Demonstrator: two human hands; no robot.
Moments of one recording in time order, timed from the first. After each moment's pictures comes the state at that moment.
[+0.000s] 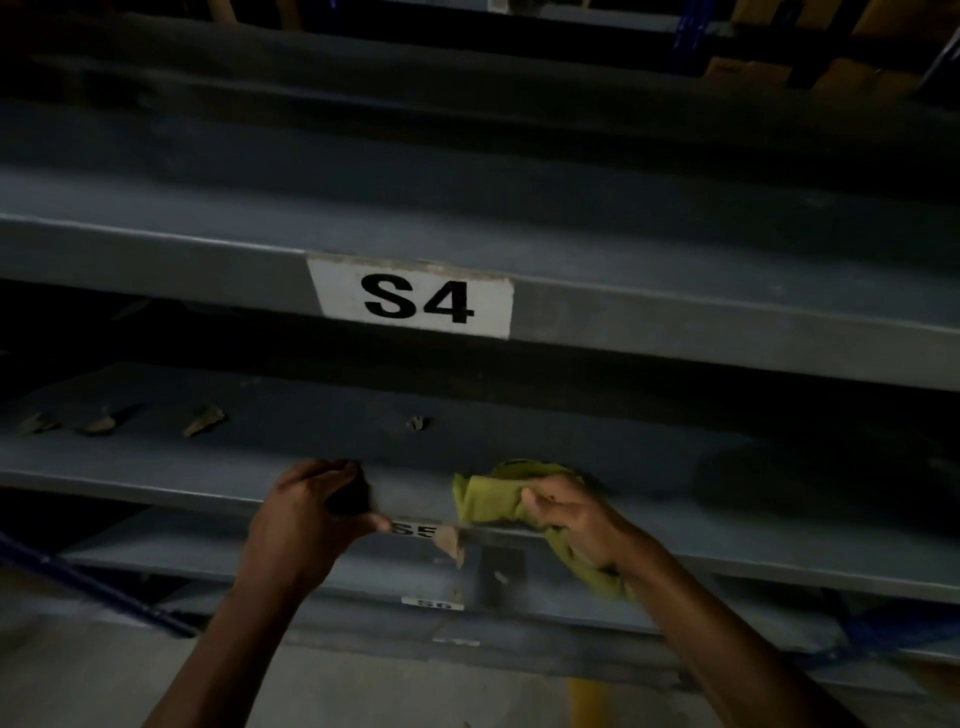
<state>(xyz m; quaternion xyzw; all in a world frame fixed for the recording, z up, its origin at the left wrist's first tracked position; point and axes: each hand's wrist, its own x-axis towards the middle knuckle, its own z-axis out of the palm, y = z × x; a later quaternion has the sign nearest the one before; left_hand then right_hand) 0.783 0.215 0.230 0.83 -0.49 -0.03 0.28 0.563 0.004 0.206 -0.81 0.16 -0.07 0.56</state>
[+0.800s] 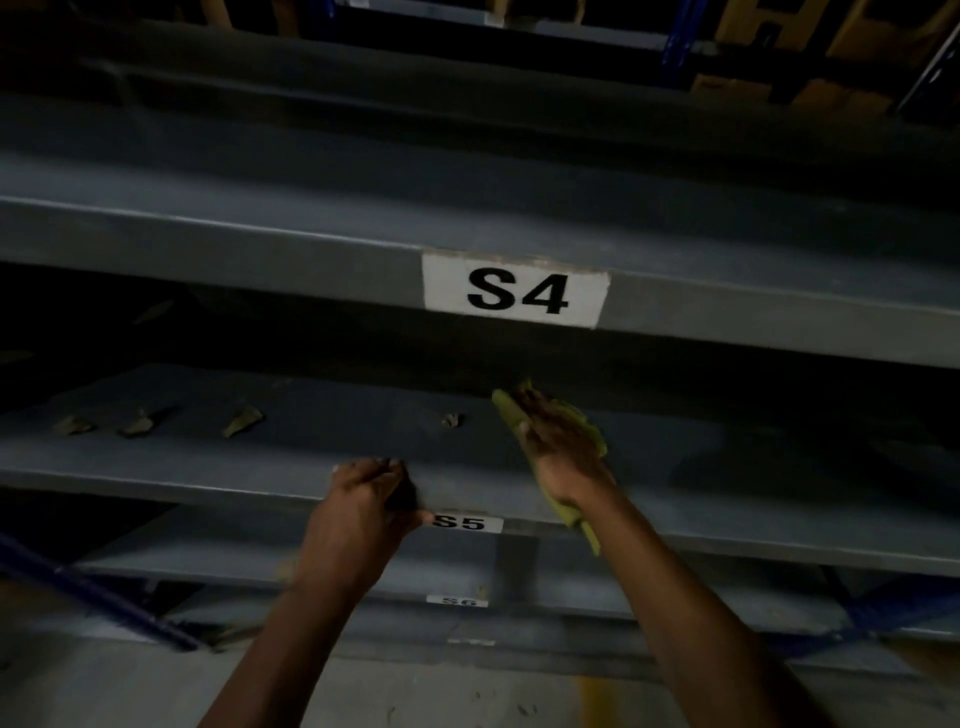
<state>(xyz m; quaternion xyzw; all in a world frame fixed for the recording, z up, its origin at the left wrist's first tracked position) 0.794 0.220 0.215 0.81 -0.52 -0.04 0.26 0.631 0.006 0.223 -0.93 0.32 -0.09 0.15</state>
